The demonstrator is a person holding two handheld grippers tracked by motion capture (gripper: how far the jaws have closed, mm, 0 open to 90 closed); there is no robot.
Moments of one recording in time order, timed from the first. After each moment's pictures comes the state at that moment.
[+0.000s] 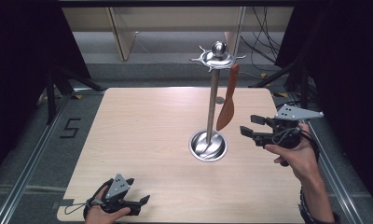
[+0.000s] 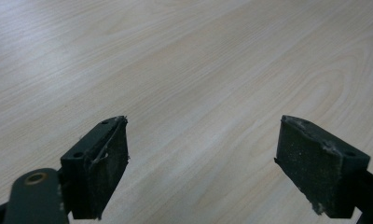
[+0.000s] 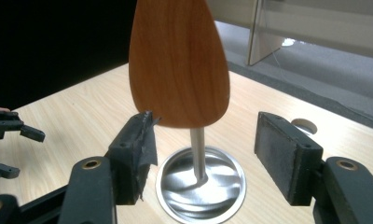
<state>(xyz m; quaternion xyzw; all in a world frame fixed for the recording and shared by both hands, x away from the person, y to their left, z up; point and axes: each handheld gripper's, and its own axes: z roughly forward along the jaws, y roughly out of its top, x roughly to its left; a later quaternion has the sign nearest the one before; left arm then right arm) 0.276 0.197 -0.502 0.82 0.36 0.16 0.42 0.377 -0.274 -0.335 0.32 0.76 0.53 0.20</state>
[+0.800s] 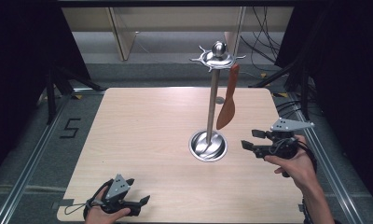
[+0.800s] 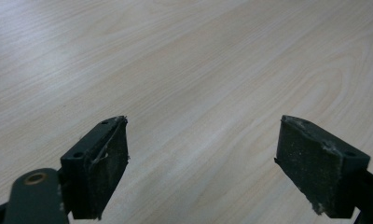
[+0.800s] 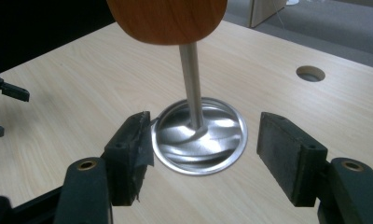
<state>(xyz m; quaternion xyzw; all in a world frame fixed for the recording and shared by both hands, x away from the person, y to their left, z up) 0.275 0.197 -0.503 0.82 0.36 0.16 0.42 0.373 -0.283 -0.377 0.36 0.79 0.48 0.15</state>
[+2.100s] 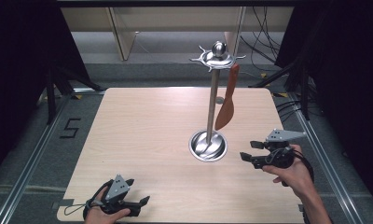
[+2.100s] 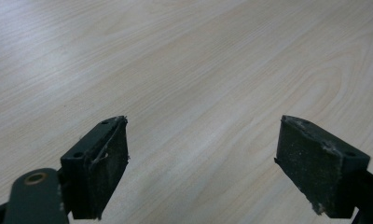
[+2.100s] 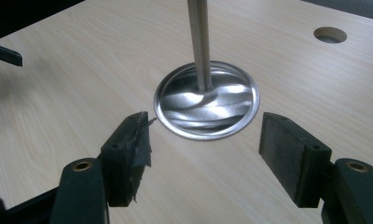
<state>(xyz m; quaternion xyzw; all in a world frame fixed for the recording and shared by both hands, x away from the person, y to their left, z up) 0.276 0.200 -0.502 0.83 0.34 0.18 0.41 0.364 -0.285 -0.406 0.37 0.81 0.43 0.12</state>
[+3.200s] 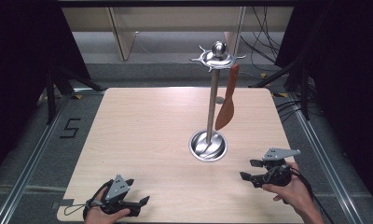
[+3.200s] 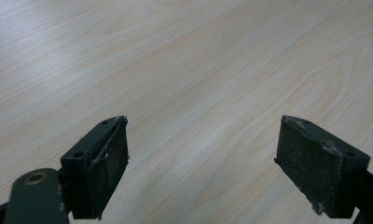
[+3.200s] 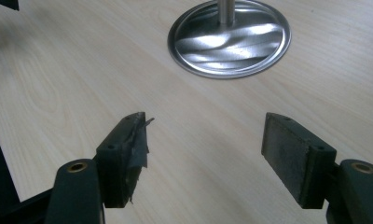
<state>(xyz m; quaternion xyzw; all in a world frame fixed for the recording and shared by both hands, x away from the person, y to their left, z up) 0.275 0.199 -0.502 0.82 0.35 0.17 0.42 0.335 -0.288 -0.450 0.37 0.83 0.40 0.08</state>
